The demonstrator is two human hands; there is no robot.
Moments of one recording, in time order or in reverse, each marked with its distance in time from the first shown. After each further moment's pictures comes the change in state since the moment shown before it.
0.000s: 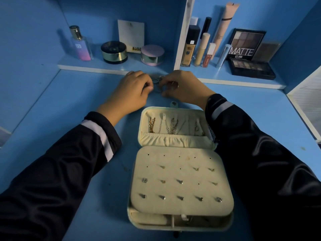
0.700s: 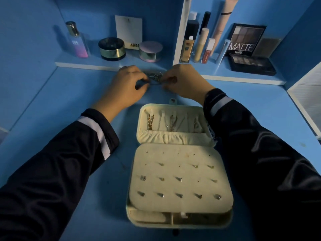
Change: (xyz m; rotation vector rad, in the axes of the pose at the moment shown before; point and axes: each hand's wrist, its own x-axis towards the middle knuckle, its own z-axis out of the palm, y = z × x) left_hand 0.001 -0.010 -0.002 -0.019 -0.008 -0.115; right_hand 0.002 -0.002 -0.004 -0.101 0.053 -0.001
